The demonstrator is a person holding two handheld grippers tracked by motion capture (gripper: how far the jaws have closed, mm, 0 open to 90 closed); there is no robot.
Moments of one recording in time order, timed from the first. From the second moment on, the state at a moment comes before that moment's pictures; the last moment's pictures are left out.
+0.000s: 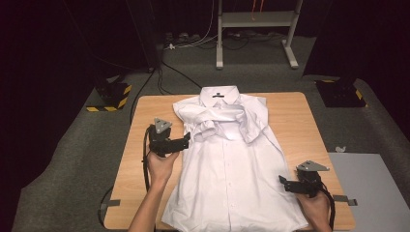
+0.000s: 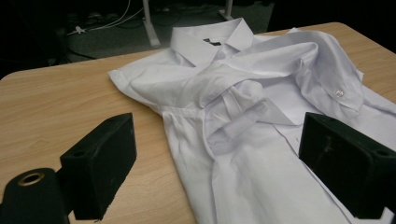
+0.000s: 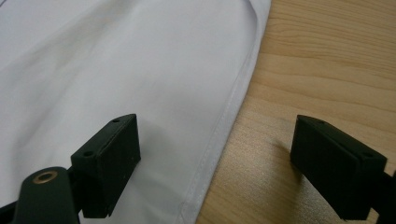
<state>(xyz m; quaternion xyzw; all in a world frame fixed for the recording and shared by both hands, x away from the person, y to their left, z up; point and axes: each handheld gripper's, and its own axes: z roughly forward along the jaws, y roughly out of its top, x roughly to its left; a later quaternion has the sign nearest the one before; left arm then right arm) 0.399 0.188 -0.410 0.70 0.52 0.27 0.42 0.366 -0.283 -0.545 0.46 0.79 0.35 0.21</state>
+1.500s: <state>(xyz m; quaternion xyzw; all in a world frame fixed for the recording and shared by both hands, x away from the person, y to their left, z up) 0.356 0.224 -0.465 0.69 0.55 0.26 0.40 0.366 -0.283 -0.545 0.46 0.79 0.35 0.21</state>
